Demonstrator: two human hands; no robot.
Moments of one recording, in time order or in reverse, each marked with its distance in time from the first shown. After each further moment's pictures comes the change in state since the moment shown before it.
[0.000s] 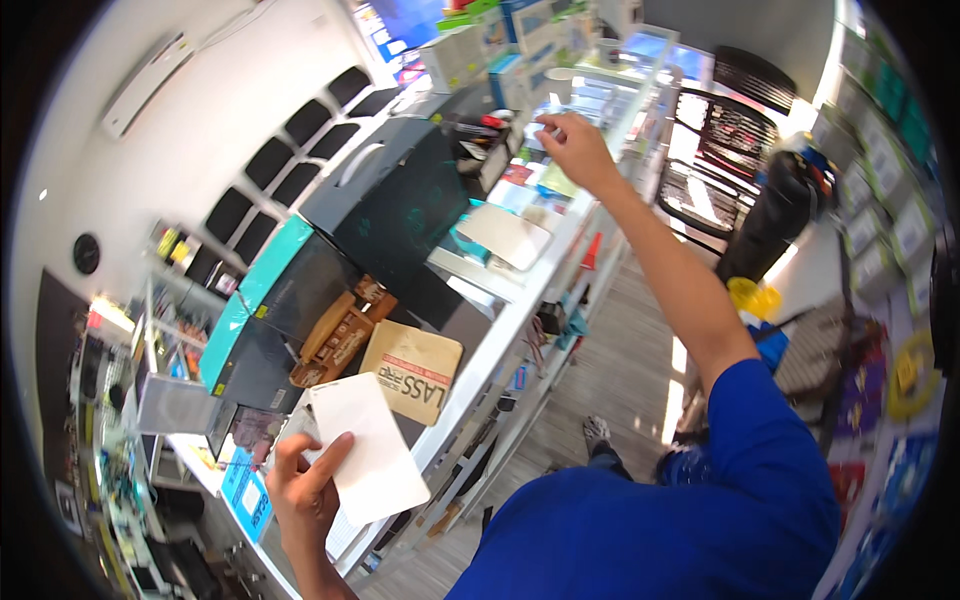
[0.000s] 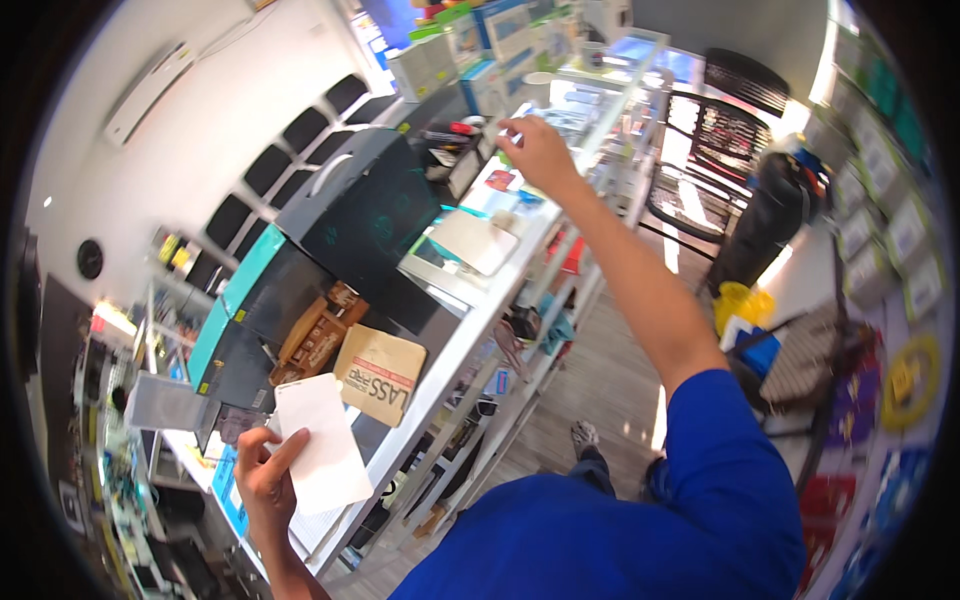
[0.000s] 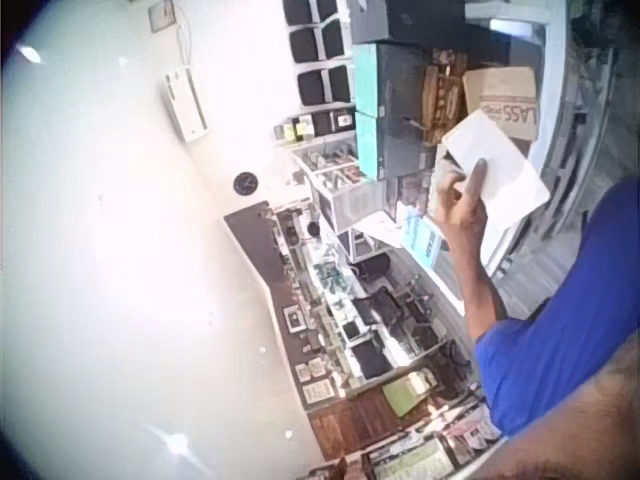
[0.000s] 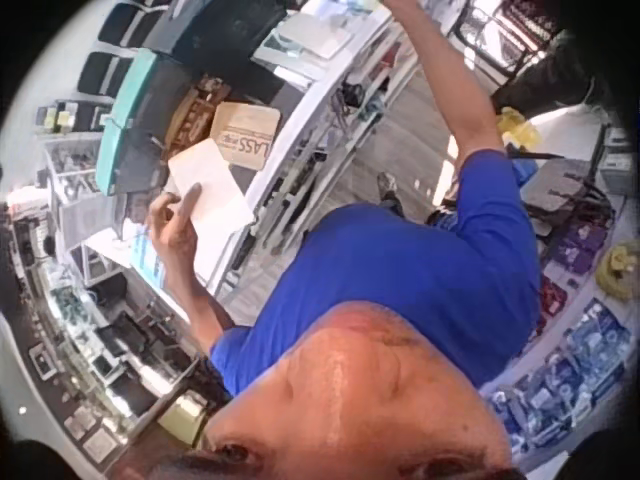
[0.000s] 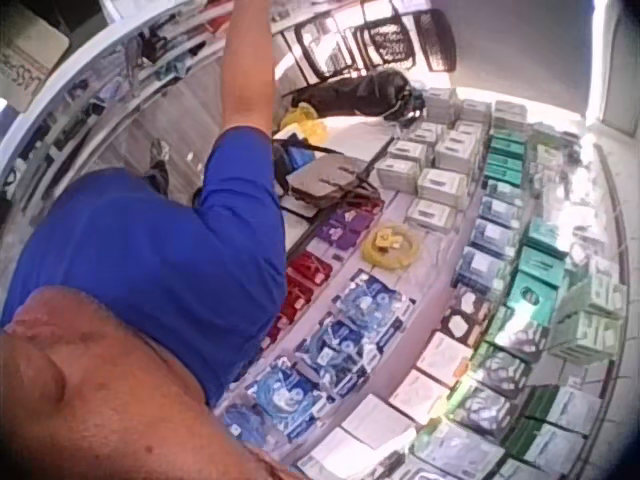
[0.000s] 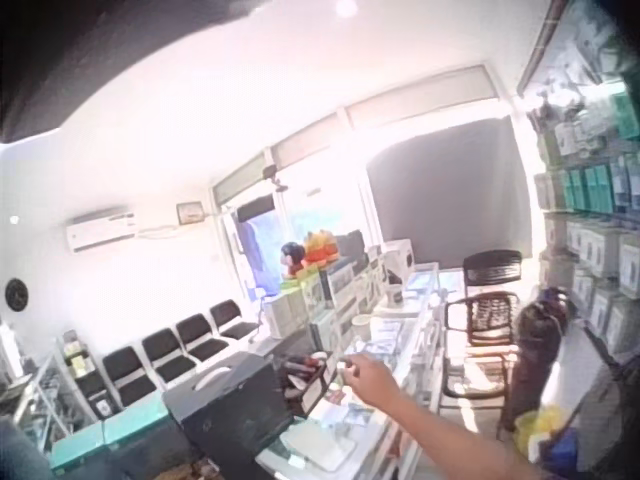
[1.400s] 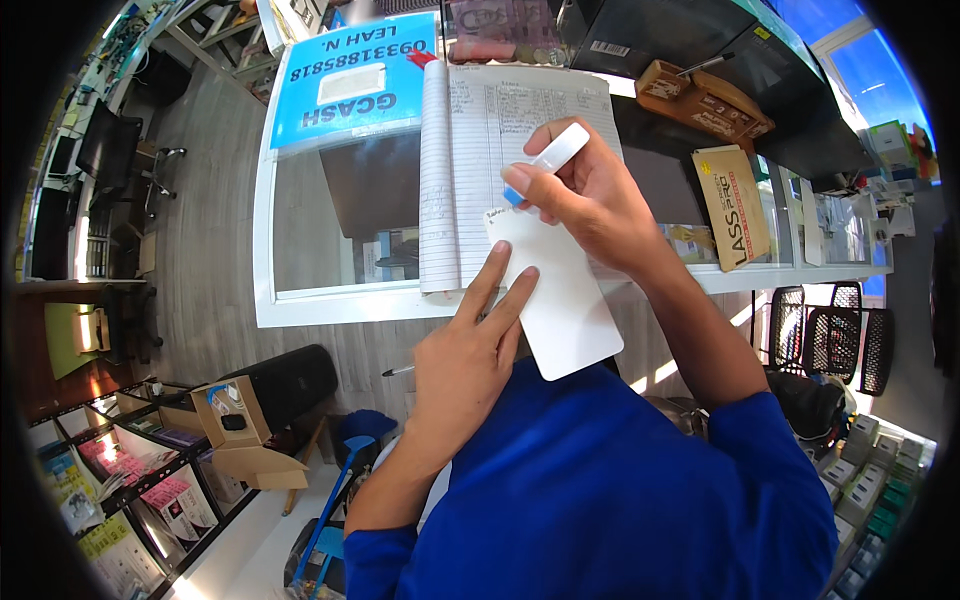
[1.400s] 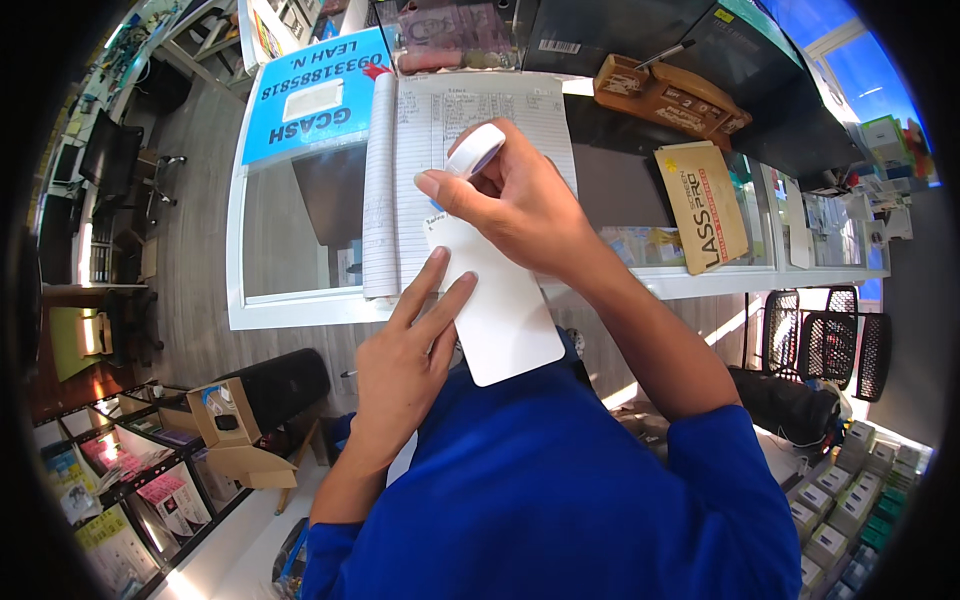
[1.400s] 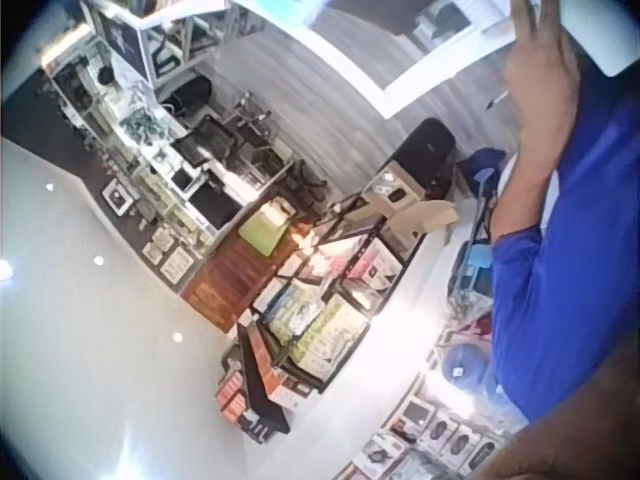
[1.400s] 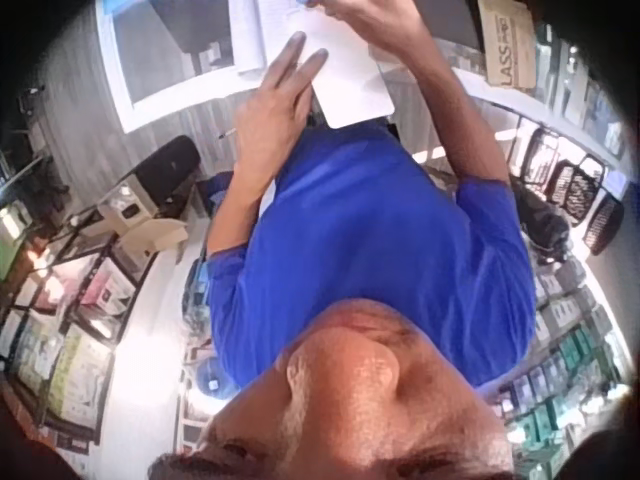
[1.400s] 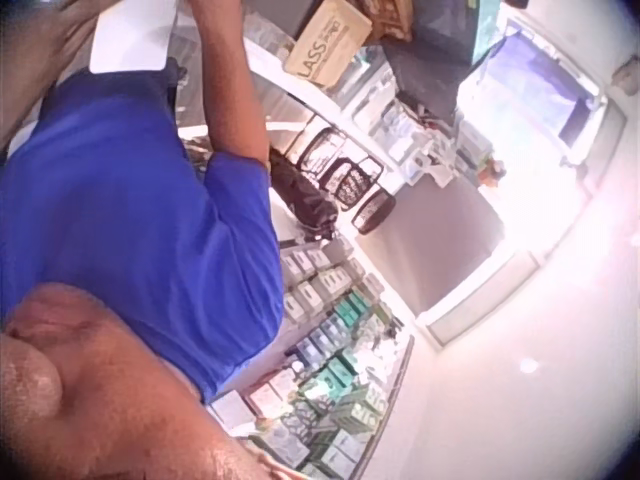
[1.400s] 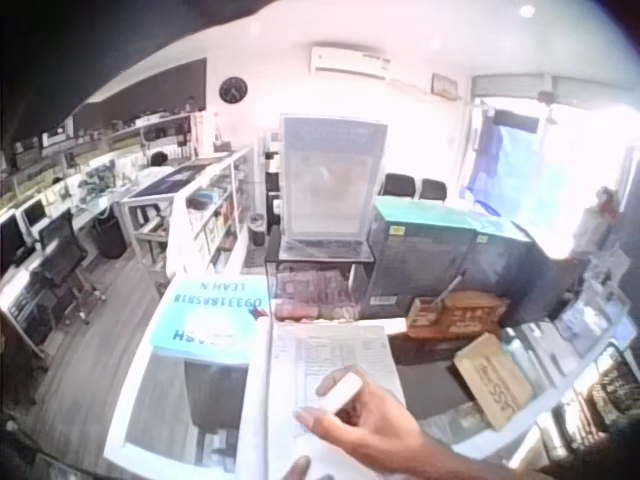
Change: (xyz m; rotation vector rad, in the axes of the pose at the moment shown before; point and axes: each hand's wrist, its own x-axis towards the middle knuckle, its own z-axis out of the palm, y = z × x) left_hand -0.259 0.021 0.011 -0.276 -0.116 -1.034; right_hand -0.313 -0.486 0.196 0.856 -1.371 0.281
